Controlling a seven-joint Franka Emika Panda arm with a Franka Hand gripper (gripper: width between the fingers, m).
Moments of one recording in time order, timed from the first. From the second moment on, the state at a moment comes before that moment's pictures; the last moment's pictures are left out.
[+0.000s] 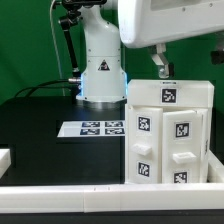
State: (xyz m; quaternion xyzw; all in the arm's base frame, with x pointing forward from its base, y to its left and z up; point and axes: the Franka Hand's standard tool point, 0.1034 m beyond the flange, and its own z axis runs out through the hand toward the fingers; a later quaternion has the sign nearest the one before) arm 0.613 0.101 0.185 -0.97 -0.23 -0.03 0.07
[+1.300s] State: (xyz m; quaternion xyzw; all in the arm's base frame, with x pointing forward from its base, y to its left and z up) arm 0.604 0.073 0.167 -0.71 -0.70 -0.04 0.01
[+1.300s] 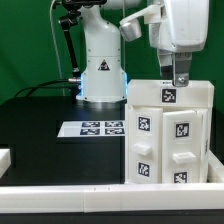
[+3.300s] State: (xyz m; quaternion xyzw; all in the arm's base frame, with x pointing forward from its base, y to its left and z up) arm 0.601 0.060 0.160 -0.88 -0.46 -0.04 0.02
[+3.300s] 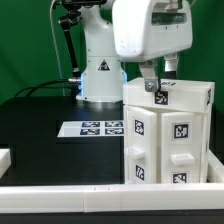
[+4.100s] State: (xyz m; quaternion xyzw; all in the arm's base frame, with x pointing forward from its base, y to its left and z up) arm 0.602 0.068 0.161 -0.99 -0.13 -0.03 0.03
